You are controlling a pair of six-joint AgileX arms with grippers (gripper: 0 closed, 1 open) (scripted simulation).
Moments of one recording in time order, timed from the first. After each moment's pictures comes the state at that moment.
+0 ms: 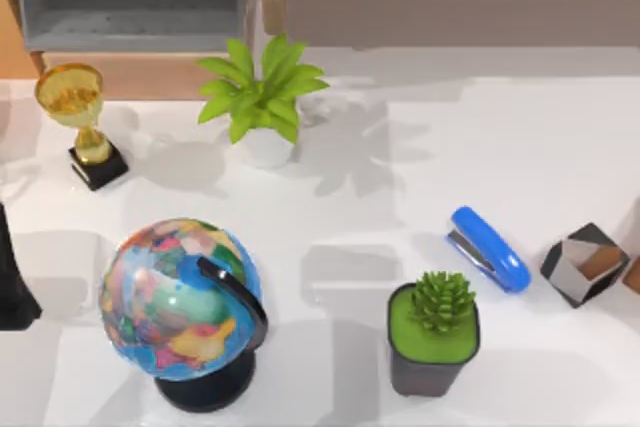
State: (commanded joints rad) left arm 0.00 0.00 0.00 0.00 0.00 0.00; right arm -0.23 1.85 1.75 0.11 -0.20 0.02
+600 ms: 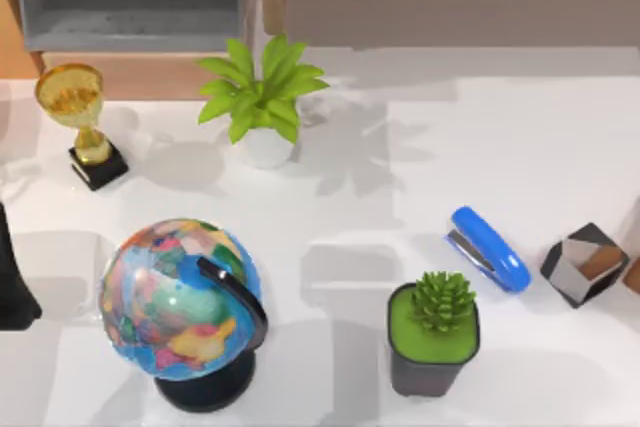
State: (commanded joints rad) left arm 0.00 0.00 0.00 0.00 0.00 0.00; right arm -0.23 1.85 1.75 0.11 -0.20 0.02
